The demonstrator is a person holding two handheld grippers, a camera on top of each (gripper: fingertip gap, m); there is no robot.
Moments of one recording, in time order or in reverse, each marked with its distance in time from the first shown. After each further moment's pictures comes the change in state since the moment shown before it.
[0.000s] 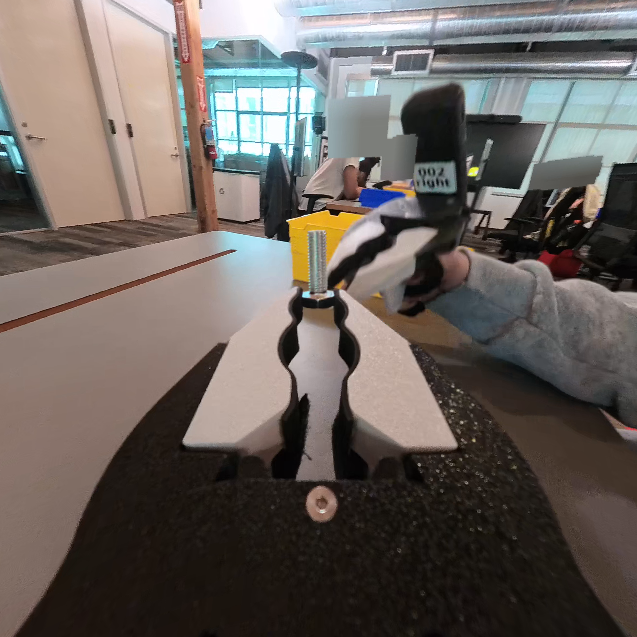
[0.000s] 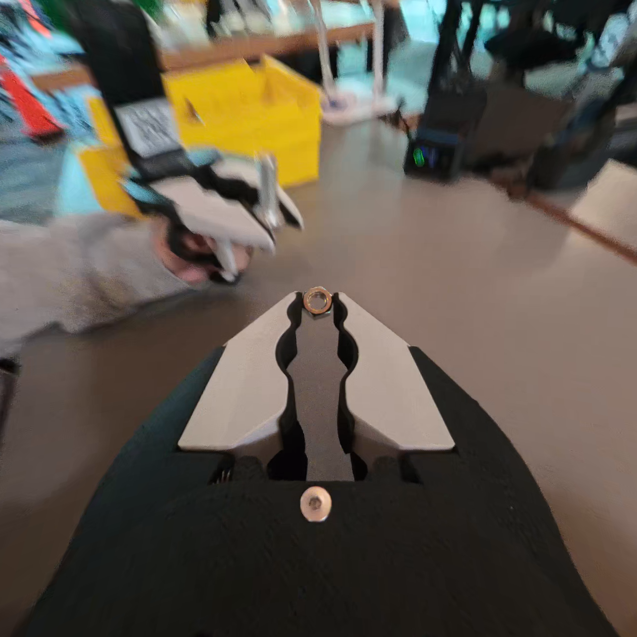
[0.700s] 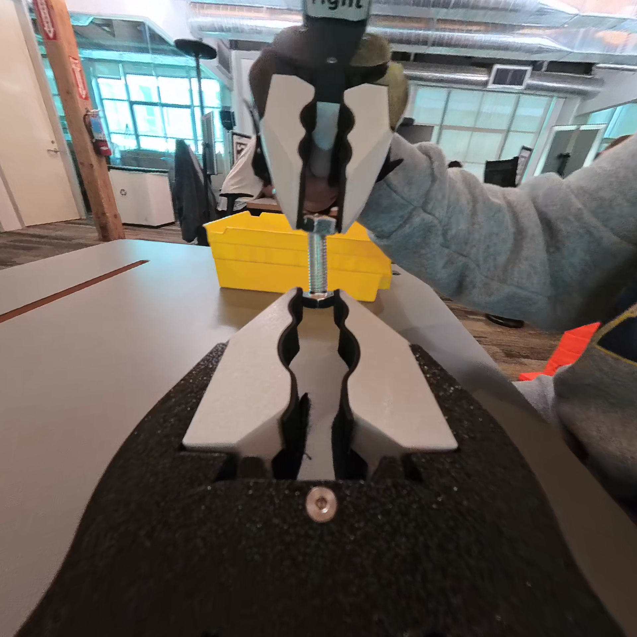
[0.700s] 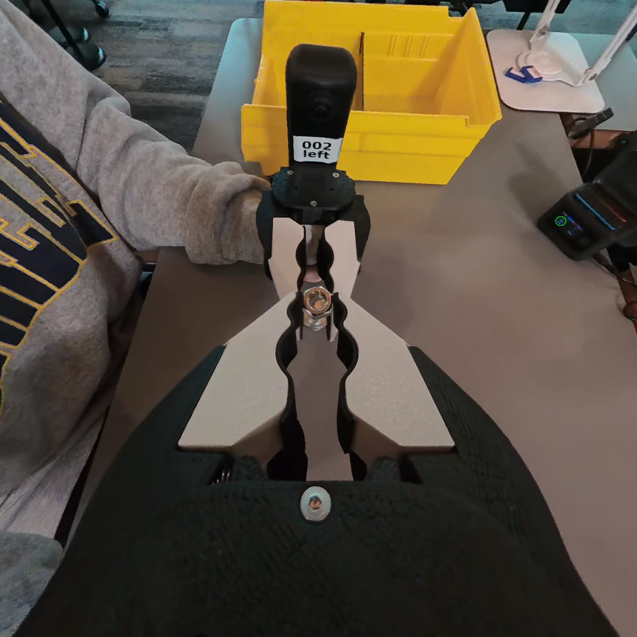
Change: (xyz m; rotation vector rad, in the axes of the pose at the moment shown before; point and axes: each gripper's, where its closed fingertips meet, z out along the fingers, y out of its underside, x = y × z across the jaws) left arm 0.043 -0.001 0.003 -0.008 0.266 -0.015; right arm -0.056 -0.056 -0.009 -0.309 -0.403 -0.291
